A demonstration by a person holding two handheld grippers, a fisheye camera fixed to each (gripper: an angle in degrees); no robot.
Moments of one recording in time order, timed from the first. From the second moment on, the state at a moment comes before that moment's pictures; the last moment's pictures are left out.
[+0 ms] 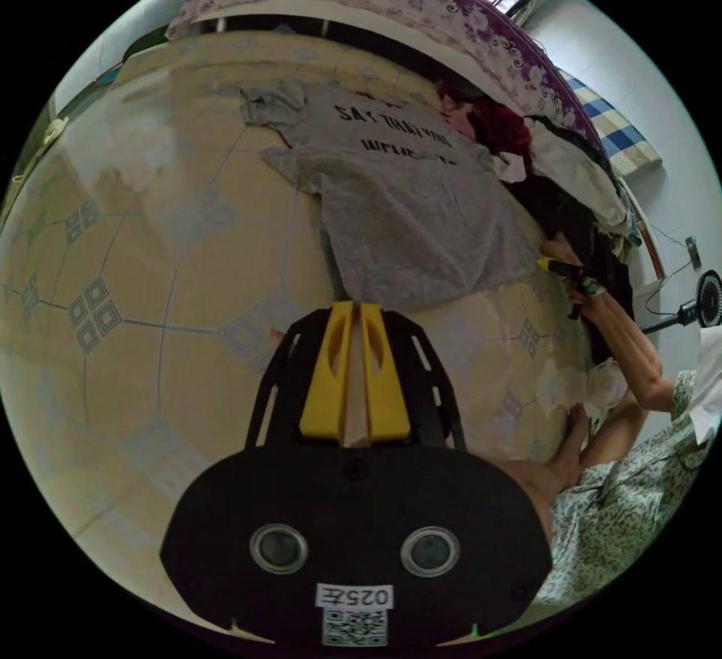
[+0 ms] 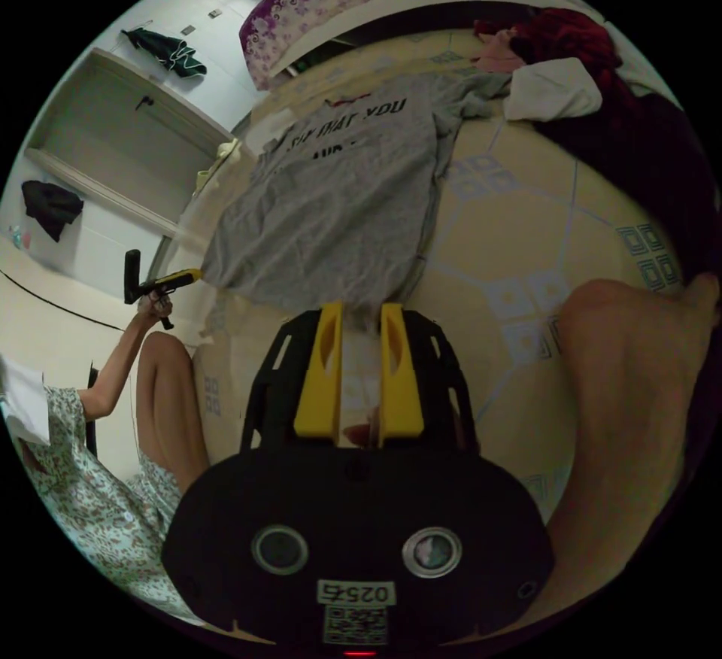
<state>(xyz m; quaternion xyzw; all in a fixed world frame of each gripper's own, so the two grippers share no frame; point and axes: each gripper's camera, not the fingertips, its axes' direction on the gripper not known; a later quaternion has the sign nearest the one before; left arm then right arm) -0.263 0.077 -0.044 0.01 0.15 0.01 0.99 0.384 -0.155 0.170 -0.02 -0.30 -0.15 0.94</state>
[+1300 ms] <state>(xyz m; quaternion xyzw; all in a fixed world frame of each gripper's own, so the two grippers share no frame) -0.327 -0.076 -0.017 -0.02 0.12 -0.09 0.99 0.329 -0.211 0.177 0.02 -0.13 -0.15 0.98</state>
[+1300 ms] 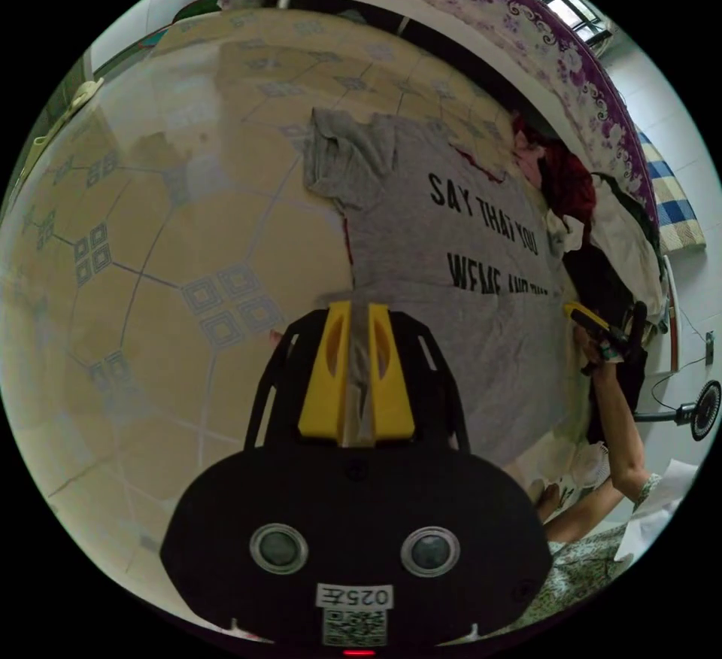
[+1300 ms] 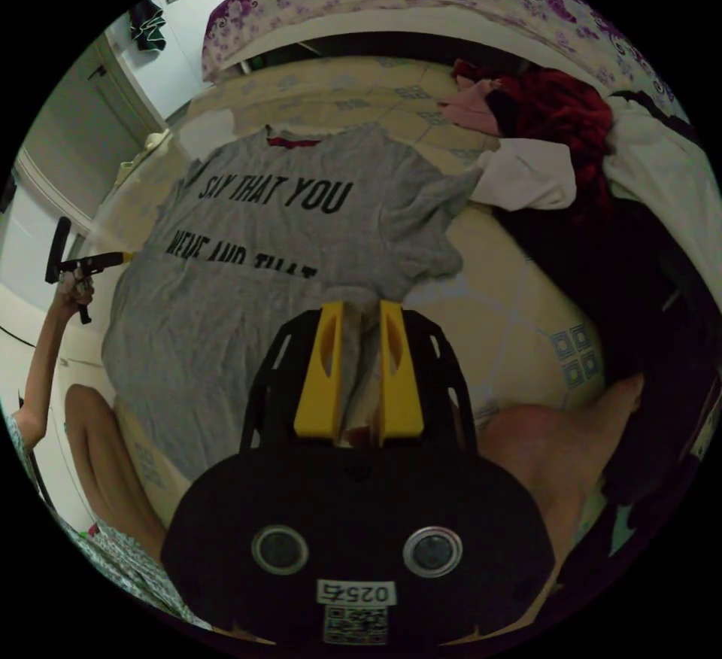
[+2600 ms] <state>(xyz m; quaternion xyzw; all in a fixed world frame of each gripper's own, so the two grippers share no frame) -0.339 -0.105 -0.060 0.02 0.09 -0.09 0.99 0.389 -0.166 0.130 0.04 -0.21 -0.11 0.97</state>
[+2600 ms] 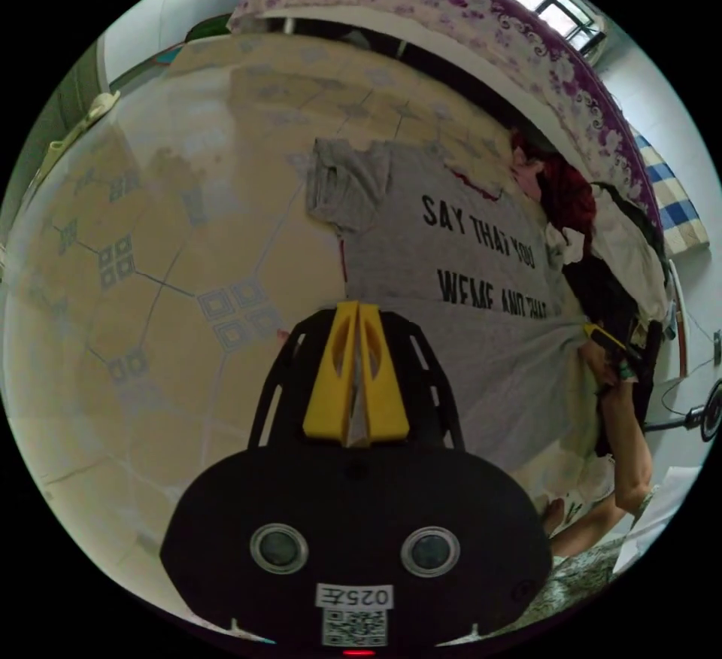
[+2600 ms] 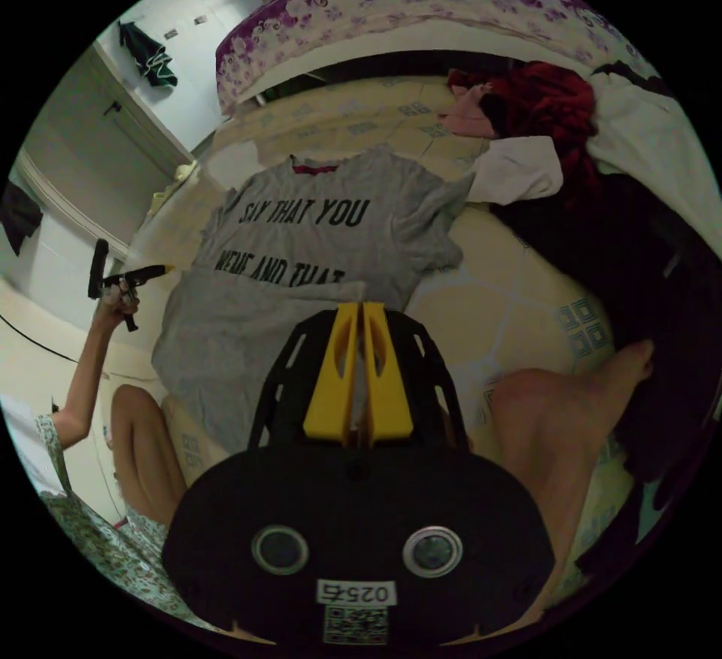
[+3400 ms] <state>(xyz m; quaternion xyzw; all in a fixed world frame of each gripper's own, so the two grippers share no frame) -0.353 -0.127 -0.066 0.04 0.09 -0.08 0.99 0.401 -0.166 0.123 0.04 -0.22 -0.11 0.97</state>
